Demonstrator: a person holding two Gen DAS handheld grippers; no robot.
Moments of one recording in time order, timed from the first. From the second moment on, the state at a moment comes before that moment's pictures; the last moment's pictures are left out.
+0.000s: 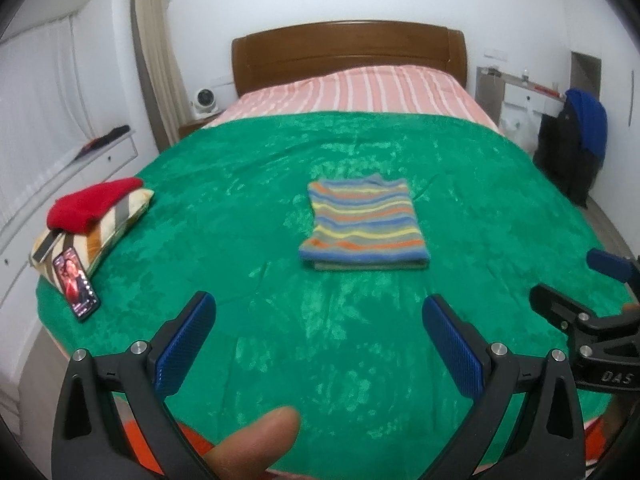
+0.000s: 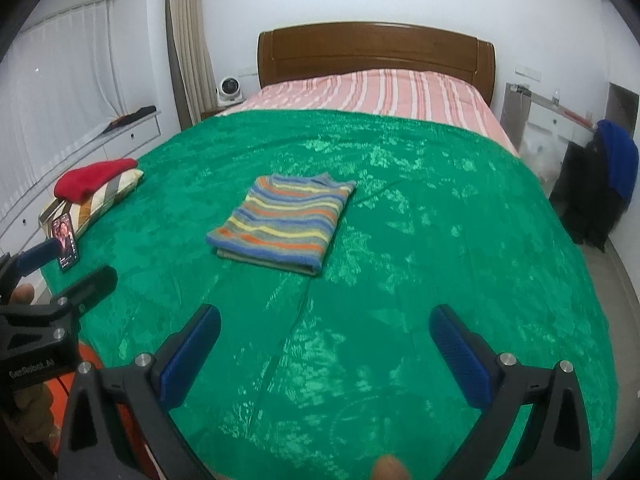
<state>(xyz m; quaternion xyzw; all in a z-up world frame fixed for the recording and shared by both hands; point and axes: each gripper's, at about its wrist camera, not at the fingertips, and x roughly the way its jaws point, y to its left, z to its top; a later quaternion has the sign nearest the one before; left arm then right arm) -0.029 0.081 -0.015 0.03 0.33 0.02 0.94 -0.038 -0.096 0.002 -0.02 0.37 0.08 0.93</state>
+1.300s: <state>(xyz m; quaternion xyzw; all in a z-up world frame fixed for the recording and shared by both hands) -0.025 0.082 -0.018 0.05 0.35 0.04 0.93 -0.043 -0.087 0.006 -0.03 0.38 0.09 0.92</state>
